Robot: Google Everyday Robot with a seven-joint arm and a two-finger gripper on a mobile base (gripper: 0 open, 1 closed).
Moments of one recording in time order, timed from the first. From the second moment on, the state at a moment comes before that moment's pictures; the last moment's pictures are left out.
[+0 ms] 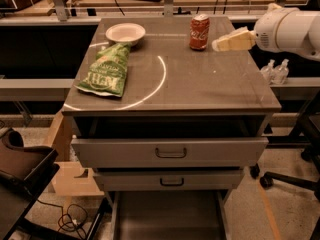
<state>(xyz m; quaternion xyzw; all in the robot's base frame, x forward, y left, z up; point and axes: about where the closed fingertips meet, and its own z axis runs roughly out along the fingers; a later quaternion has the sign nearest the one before) 0.705 -0.229 0.984 -0.29 0.75 0.01 0.60</state>
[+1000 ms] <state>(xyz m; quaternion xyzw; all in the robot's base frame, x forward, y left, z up) 0.801 -0.181 0.978 -0.24 0.69 0.11 0.67</state>
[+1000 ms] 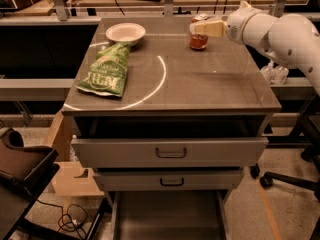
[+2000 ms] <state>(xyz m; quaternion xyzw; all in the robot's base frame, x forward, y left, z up) 0.854 -0.147 0.963 -0.24 0.70 0.13 0.66</state>
